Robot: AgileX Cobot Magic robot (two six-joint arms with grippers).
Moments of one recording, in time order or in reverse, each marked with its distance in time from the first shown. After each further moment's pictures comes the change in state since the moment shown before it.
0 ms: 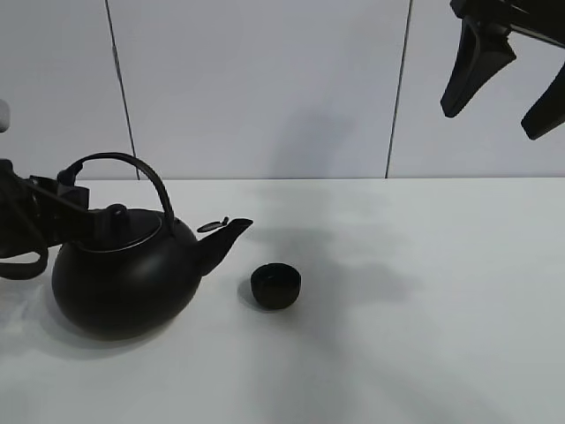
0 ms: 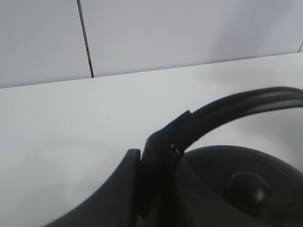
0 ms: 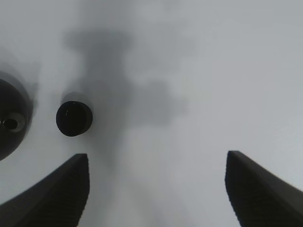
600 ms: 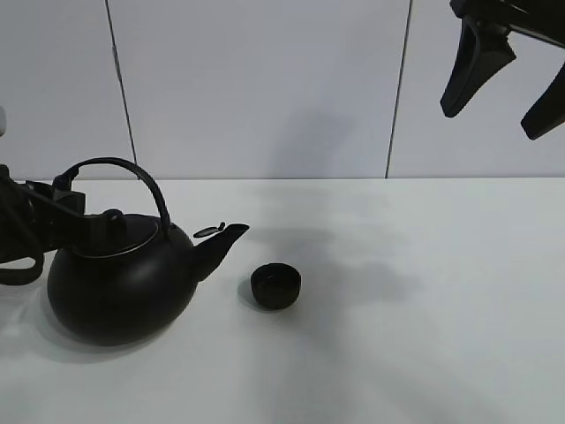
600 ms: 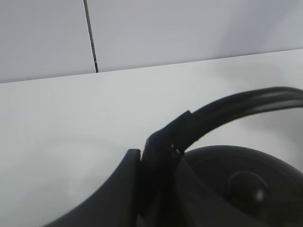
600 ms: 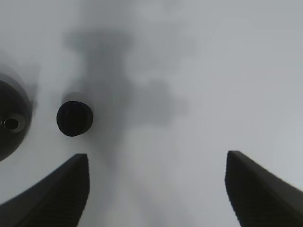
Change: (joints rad) left arm 0.001 0.001 0.011 -0.004 0.001 0.000; right arm 0.000 0.000 0.000 0.001 0.000 0.000
